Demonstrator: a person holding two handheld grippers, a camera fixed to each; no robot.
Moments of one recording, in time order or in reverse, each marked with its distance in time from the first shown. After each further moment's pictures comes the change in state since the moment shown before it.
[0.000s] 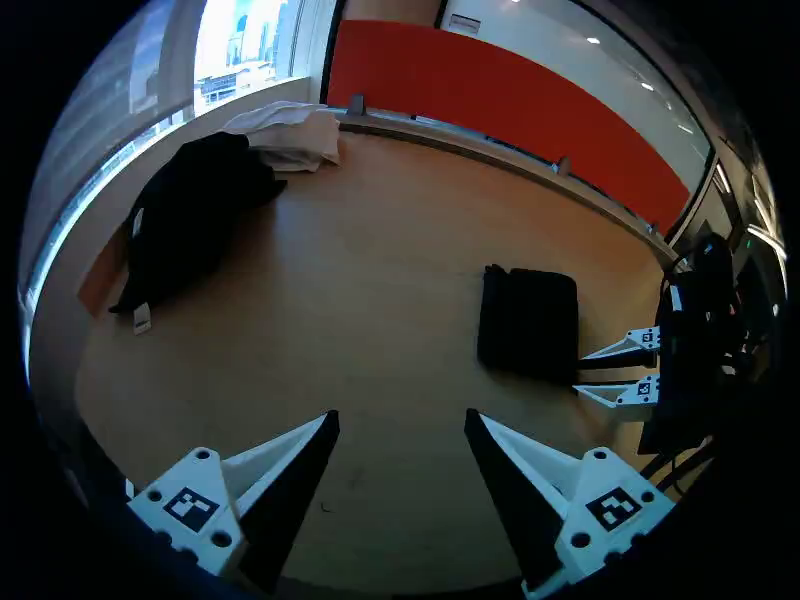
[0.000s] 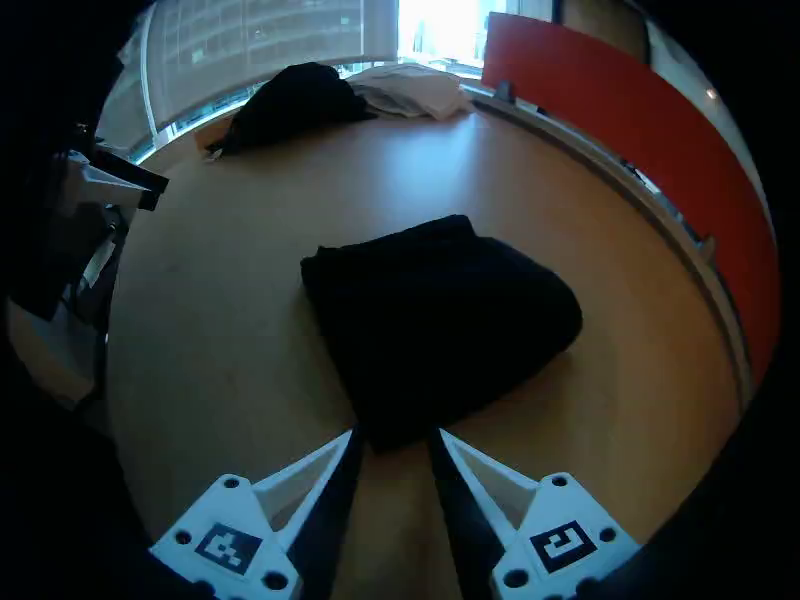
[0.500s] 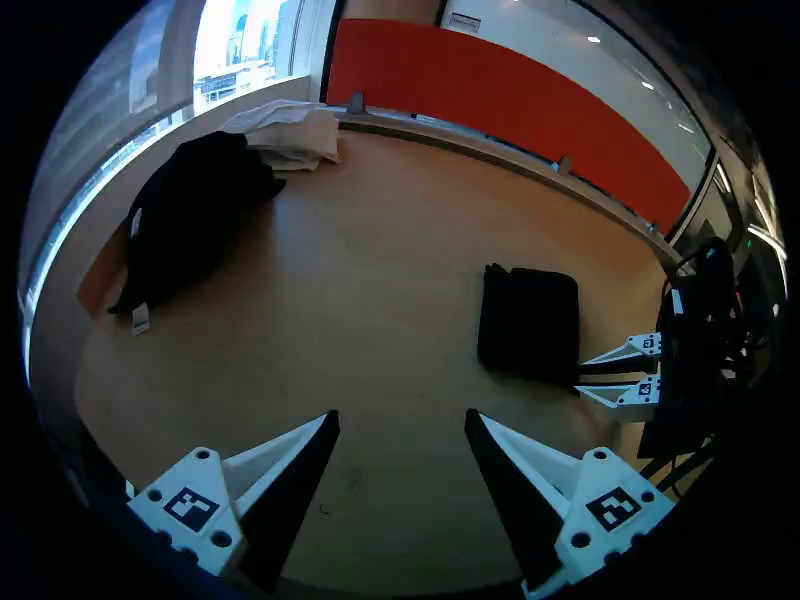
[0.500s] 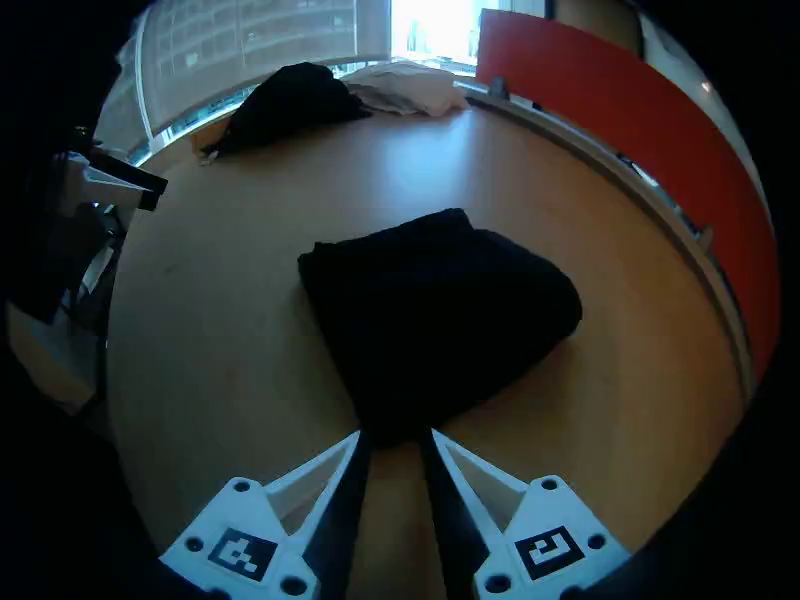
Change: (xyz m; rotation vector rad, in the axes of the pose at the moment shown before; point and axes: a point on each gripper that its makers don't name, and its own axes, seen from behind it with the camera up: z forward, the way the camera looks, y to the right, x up) left arm 0.000 0.001 0.004 0.001 -0.005 0.001; right arm -0.003 0.000 0.005 -0.002 0.000 0.022
